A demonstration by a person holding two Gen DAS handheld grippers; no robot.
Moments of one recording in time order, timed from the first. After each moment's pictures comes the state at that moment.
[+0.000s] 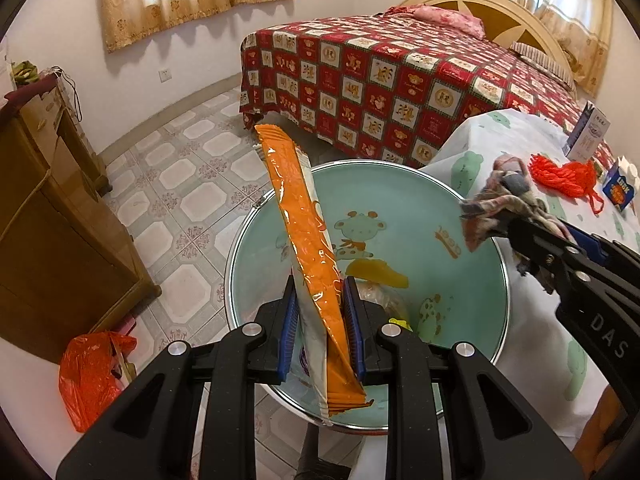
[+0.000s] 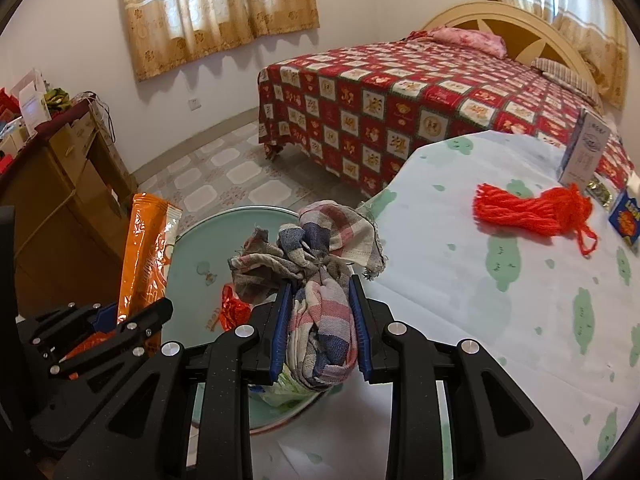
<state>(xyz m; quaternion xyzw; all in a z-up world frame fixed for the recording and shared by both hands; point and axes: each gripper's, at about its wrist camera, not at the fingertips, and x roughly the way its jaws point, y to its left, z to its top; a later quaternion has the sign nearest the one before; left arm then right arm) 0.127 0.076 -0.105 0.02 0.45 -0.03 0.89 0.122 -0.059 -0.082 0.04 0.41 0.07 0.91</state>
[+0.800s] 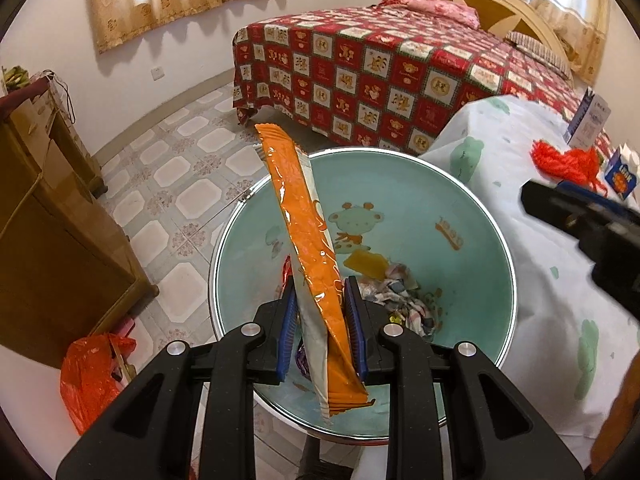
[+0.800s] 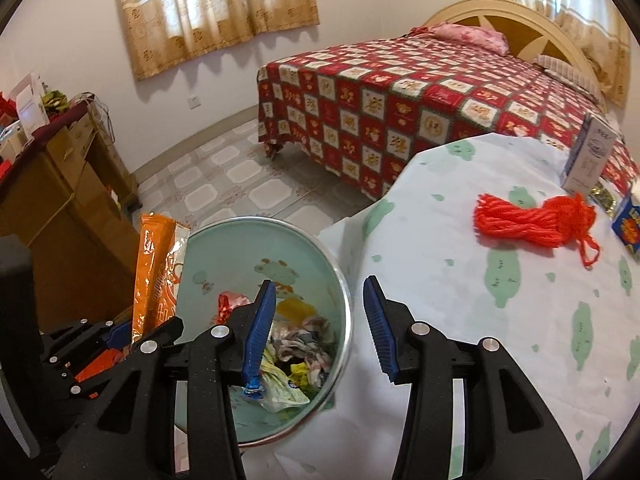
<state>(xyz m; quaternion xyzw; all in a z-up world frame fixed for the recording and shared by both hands) 0.131 0.071 -0.120 0.03 0.47 -0.04 0.88 0.126 -0.062 -0.074 0.04 0.41 0.07 0.91</state>
